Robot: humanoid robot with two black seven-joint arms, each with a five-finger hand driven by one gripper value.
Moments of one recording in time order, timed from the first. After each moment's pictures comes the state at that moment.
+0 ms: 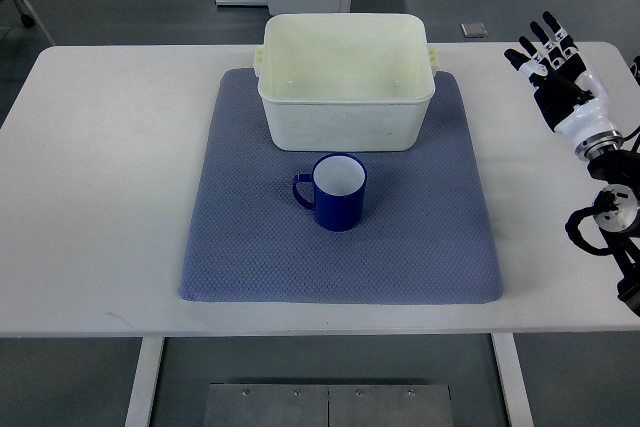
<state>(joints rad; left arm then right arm) -0.04 0.00 -0.10 -0.15 0.08 0.06 -0.04 0.62 -0.23 1.10 0.82 -0.49 0.21 0.30</state>
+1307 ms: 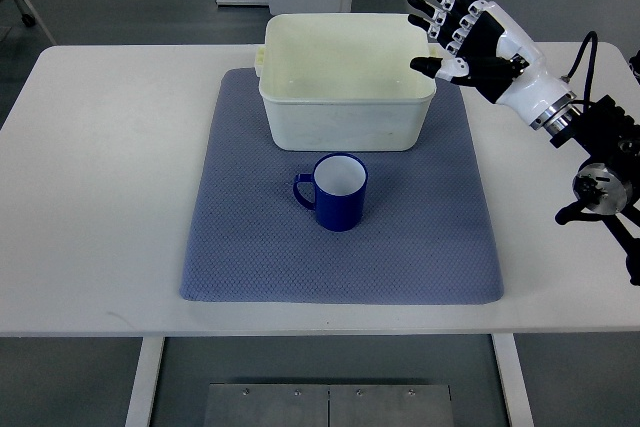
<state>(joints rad) -0.04 0.00 -0.10 -0.15 0.08 0.06 -0.04 0.72 -0.36 0.84 1.13 -0.63 0.33 0.37</state>
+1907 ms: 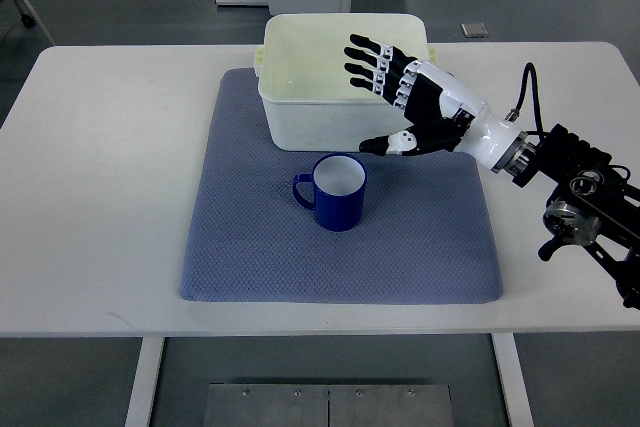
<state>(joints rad) -0.04 0.00 -0.10 -0.15 0.08 0.06 -0.04 0.72 -0.36 0.64 1.18 -0.77 0.35 0.46</state>
